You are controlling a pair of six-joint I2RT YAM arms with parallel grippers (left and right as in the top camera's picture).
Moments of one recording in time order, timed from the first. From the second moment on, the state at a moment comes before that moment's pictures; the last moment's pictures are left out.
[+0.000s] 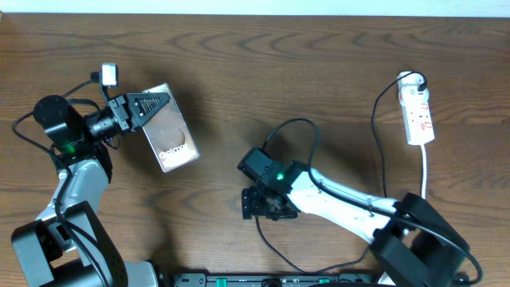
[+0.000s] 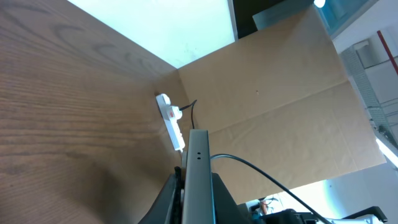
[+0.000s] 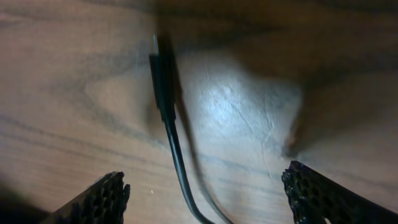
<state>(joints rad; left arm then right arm) 0.40 1.57 0.75 0.78 1.49 -1.08 0.90 1.76 1.03 -0.70 -0.22 0.88</state>
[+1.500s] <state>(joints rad) 0.40 1.57 0.75 0.78 1.49 -1.06 0.93 1.97 1.26 -0.87 -0.07 0.88</state>
